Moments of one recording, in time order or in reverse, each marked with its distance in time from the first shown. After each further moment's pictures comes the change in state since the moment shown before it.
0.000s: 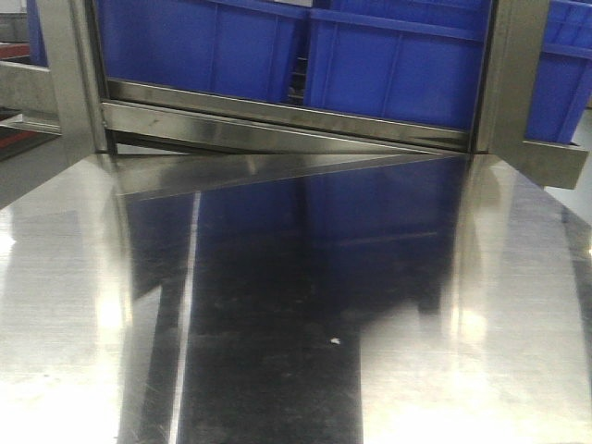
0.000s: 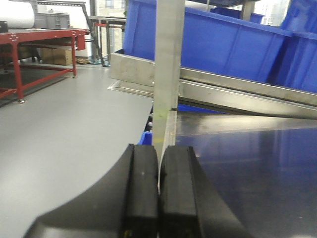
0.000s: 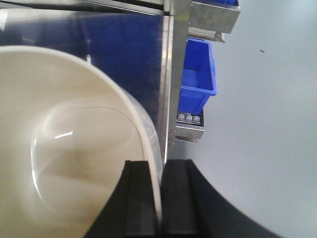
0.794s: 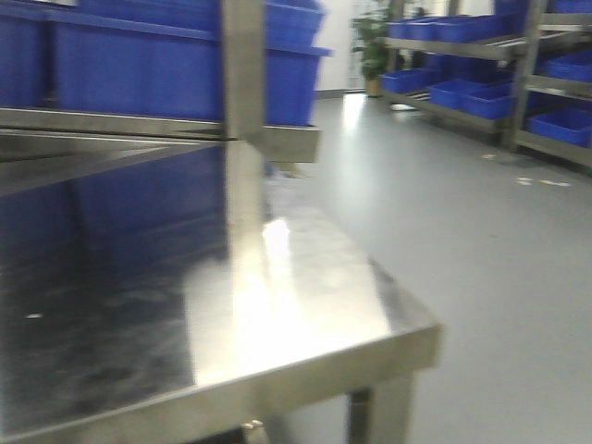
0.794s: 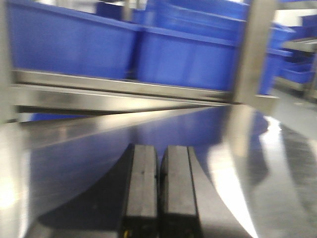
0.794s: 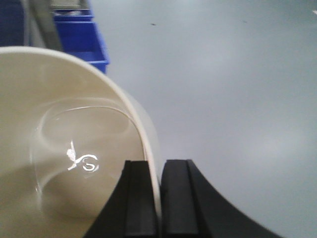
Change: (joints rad) left arm 0.000 0.000 0.000 0.000 0.000 0.000; right arm 0.000 0.000 0.000 0.000 0.000 0.000
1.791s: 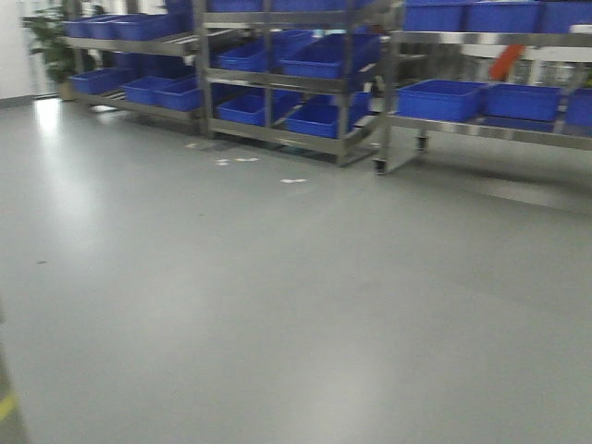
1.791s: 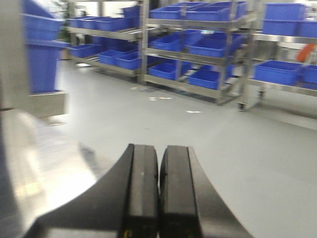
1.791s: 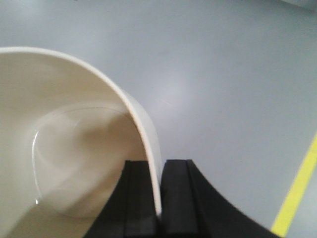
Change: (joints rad) left arm 0.000 0.000 0.000 0.000 0.000 0.000; right arm 0.000 0.000 0.000 0.000 0.000 0.000
